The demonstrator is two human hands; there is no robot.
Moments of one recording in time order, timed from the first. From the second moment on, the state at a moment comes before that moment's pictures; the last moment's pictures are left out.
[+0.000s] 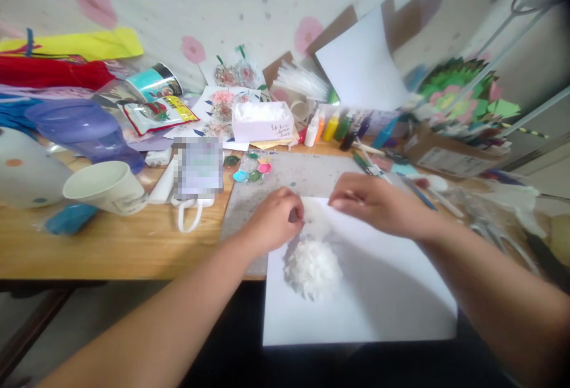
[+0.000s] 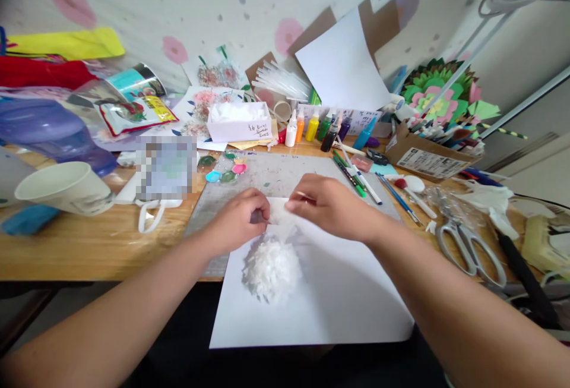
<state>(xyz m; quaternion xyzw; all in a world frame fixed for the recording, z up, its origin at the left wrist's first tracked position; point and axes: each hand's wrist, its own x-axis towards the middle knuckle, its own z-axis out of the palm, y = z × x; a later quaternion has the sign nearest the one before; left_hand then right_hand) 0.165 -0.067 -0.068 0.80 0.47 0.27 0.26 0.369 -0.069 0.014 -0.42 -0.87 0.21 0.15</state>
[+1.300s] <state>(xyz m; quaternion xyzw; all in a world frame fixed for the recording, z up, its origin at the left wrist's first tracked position) 0.165 -0.065 -0.071 0.80 0.47 0.26 0.26 0.384 -0.093 0.001 -0.44 -0.80 0.23 0.35</state>
